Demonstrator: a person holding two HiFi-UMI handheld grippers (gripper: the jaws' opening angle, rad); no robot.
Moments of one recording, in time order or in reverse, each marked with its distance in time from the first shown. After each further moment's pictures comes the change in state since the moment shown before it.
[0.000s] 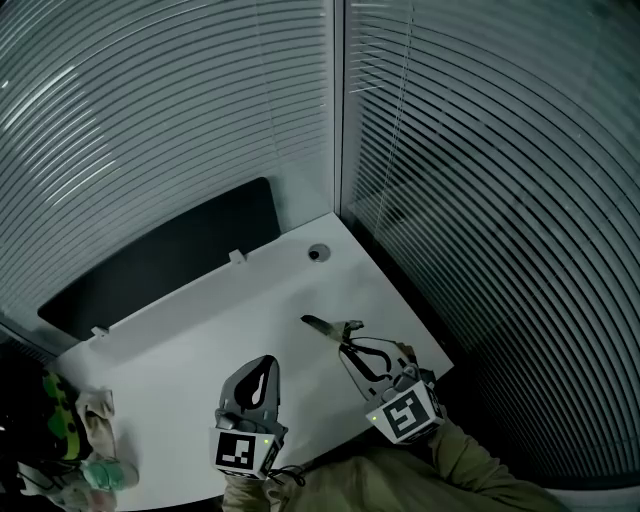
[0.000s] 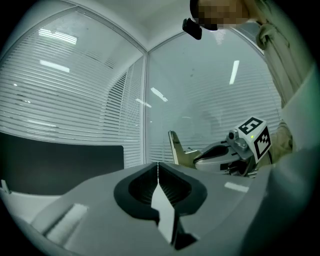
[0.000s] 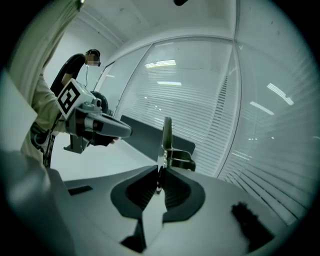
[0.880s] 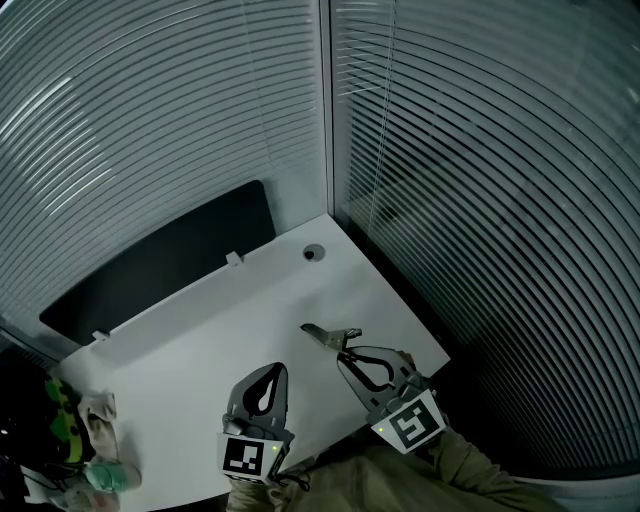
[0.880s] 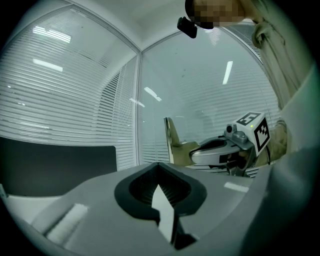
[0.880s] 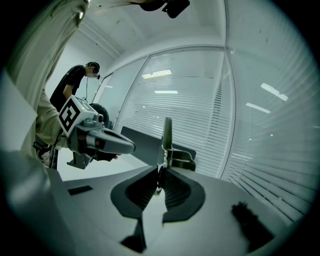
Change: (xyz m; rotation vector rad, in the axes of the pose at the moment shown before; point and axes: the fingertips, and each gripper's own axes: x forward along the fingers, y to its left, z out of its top) left arm -0.011 -0.031 0.000 0.033 0.005 -0.068; right arm -0.032 0.014 0.026 0.063 -0.127 -0.013
